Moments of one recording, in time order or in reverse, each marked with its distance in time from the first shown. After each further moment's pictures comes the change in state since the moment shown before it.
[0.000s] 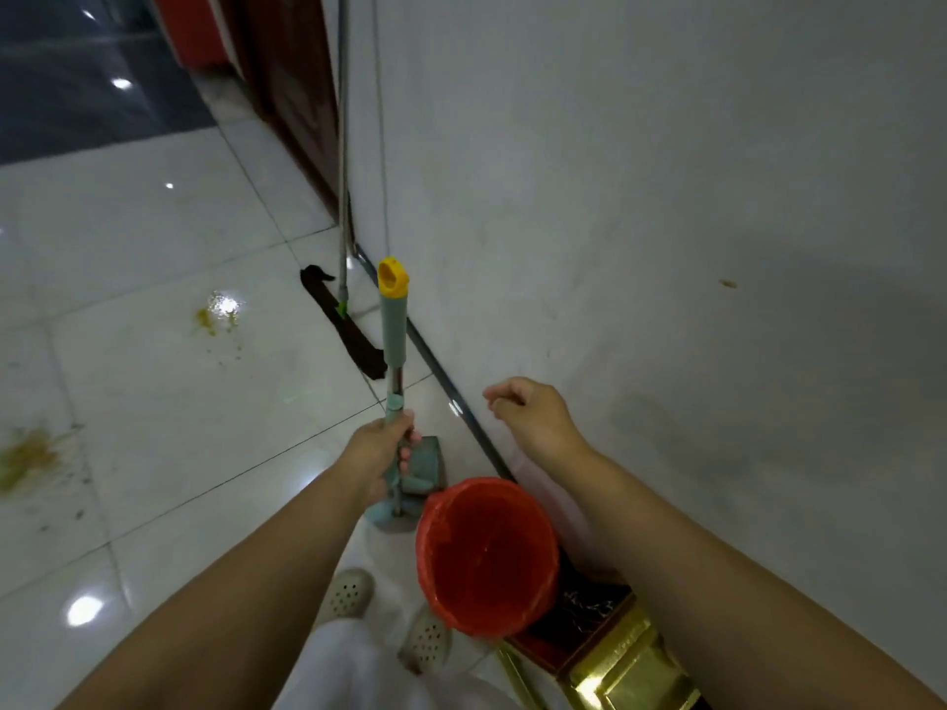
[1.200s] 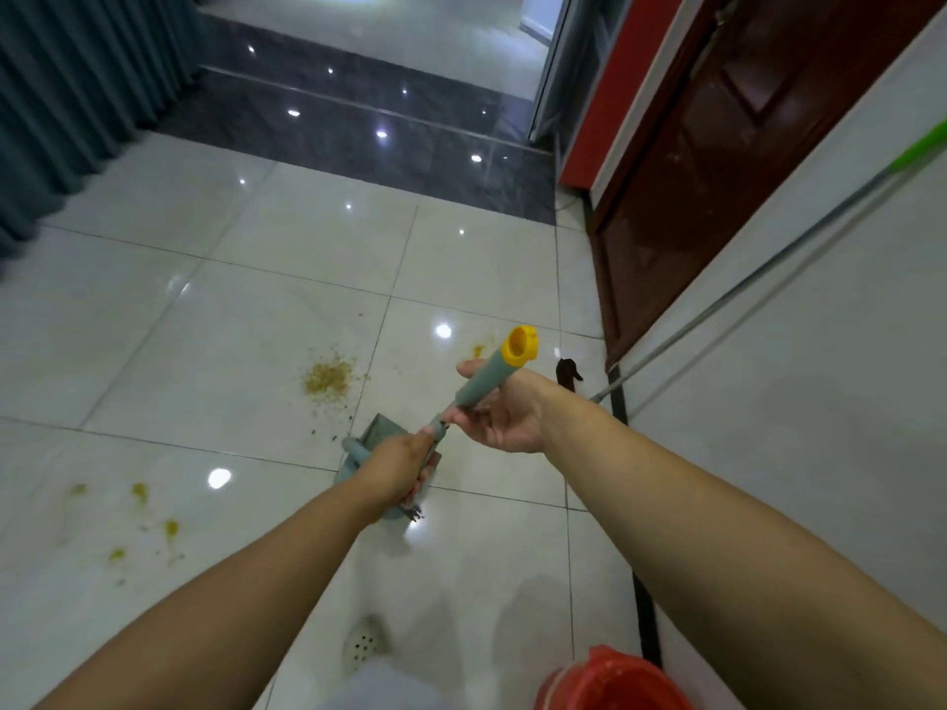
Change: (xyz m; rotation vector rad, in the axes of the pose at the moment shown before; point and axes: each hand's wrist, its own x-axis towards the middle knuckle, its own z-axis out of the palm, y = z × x) left_hand -0.153 0.058 -0.399 0.027 0.386 0.223; right_hand -0.098 -0.326 0.397 0.181 -0.865 0.587
